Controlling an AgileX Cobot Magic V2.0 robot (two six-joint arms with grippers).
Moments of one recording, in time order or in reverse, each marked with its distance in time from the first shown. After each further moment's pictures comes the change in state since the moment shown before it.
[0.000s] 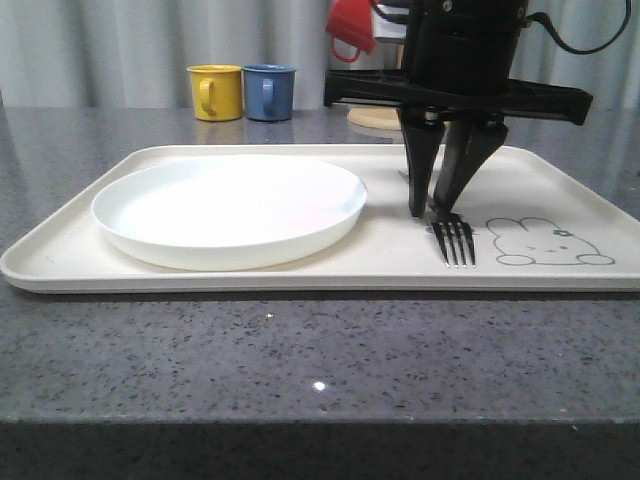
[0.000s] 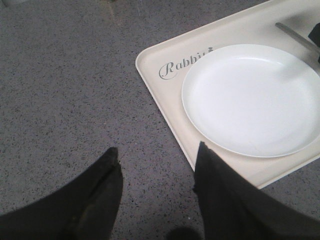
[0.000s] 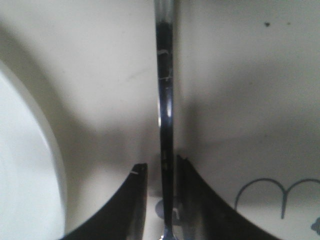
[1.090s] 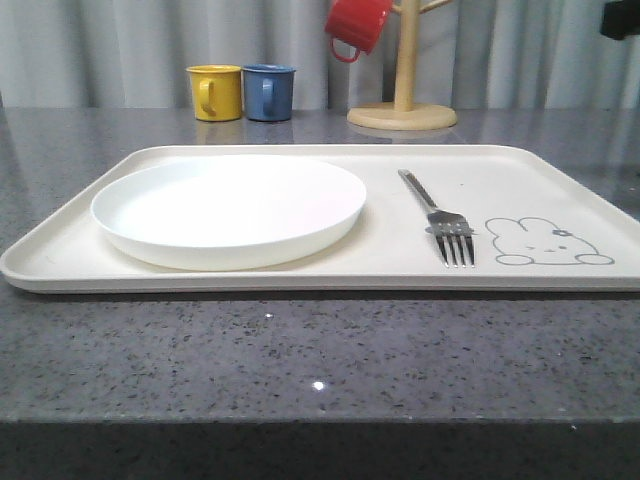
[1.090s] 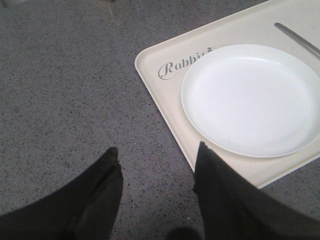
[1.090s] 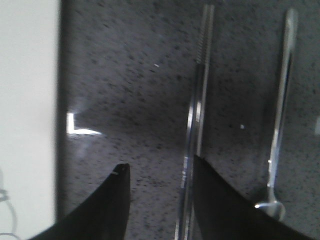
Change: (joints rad) left arm 0.000 0.000 0.000 0.000 -0.002 0.000; right arm -0.458 -0.193 0.089 -0.112 0.116 -0.486
